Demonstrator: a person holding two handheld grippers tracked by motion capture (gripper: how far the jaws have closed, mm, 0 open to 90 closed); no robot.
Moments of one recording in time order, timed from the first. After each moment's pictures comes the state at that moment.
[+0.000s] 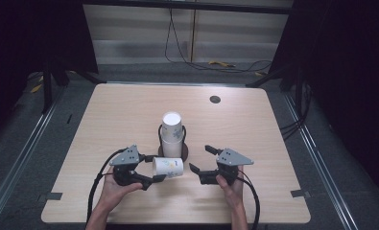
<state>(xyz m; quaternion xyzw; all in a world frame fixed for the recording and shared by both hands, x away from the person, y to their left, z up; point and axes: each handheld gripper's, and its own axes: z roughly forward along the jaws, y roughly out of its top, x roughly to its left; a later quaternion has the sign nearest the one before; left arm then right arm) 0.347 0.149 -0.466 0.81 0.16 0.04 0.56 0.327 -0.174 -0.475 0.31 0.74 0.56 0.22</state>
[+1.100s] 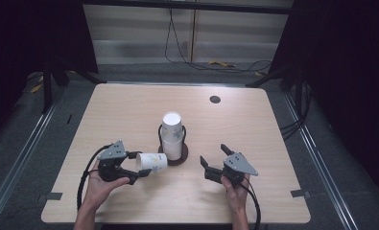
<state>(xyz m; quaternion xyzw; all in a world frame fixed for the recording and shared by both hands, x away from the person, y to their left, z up) 0.358 0.189 -0.460 0.83 0.22 0.06 0.51 0.318 -0.187 -0.492 0.40 0.67 0.53 0.34</state>
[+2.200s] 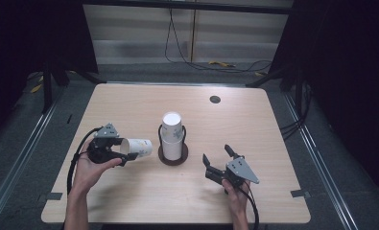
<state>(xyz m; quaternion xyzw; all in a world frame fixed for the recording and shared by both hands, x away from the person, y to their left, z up) 0.397 0.210 -0.433 0.86 0.29 0.10 0.41 0.311 -0.187 -0.503 0.41 0.62 0.55 0.39</state>
